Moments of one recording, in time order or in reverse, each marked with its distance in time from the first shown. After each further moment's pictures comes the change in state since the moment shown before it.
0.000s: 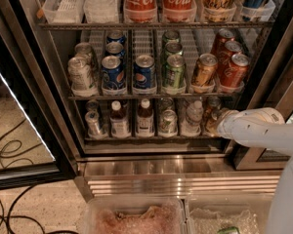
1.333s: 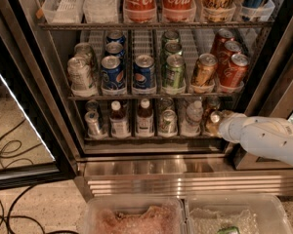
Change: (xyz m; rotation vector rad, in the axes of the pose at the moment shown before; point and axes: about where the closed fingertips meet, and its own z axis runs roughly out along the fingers) arm -0.015 0.000 -0.023 0.012 -0.141 0.144
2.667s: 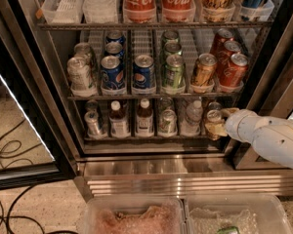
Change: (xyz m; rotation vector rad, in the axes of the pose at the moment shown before) arm -0.026 -0.013 -0.043 0.034 -0.111 -0.013
